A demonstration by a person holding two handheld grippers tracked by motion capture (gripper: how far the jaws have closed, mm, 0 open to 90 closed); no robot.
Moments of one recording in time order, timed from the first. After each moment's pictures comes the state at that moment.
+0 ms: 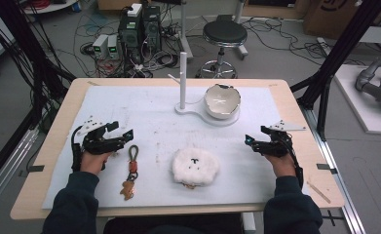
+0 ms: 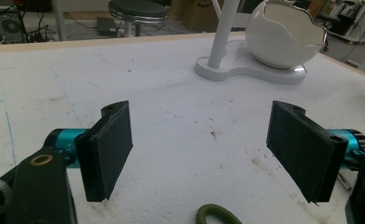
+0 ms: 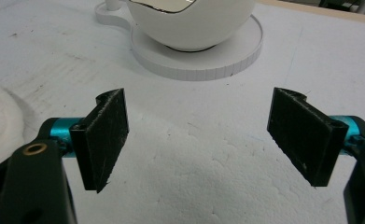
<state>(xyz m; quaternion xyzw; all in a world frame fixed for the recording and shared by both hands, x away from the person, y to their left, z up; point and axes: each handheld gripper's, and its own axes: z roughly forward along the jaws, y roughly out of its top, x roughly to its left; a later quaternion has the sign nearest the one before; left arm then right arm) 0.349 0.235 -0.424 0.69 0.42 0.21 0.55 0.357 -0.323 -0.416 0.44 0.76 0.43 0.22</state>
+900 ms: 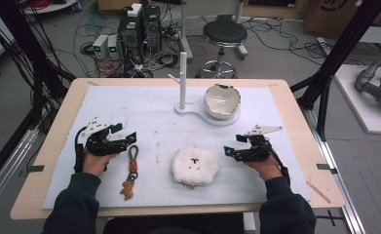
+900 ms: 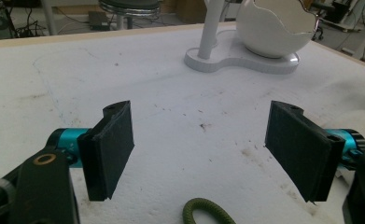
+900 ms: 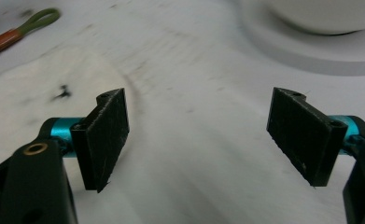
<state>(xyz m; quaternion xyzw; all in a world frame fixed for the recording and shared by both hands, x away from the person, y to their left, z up) 0.347 0.228 -0.426 0.70 0.41 0.20 0.55 0.352 -0.269 -0.425 0.37 0.81 0.44 0.10</state>
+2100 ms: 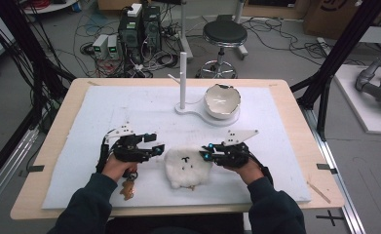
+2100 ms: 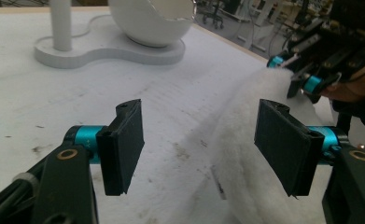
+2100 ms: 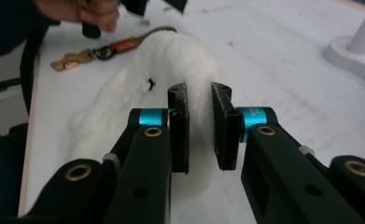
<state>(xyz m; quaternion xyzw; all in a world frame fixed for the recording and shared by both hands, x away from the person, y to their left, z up) 0.341 0.156 -0.429 0.74 0.30 0.04 0.60 0.335 -0.203 -0.413 0.18 0.84 0.50 0.07</state>
